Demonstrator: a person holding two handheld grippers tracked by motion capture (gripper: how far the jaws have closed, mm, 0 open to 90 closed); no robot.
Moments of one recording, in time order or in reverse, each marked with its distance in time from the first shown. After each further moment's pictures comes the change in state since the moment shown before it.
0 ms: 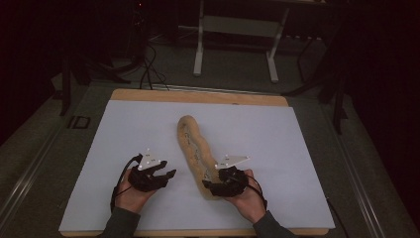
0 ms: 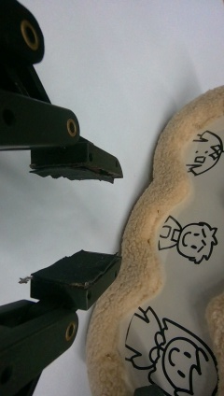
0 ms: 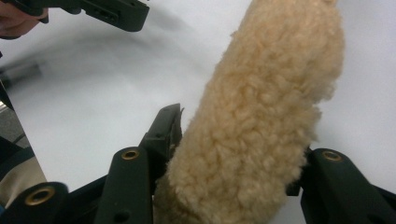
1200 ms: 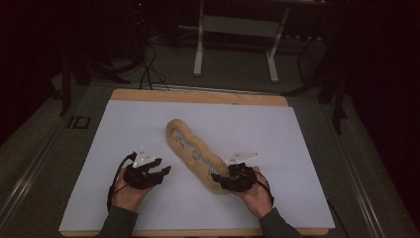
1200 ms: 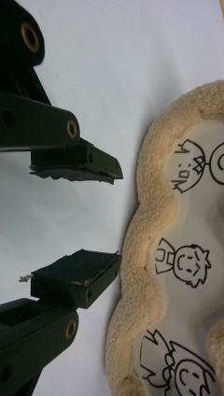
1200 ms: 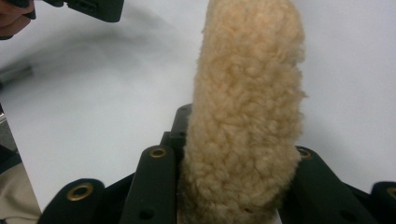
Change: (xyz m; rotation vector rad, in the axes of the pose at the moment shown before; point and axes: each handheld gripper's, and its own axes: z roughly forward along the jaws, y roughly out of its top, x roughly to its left) left arm 0.012 -0.002 -0.005 -0.012 0.050 -0.045; right arm -0.024 -0.007 -0.008 -0.046 0.015 0.017
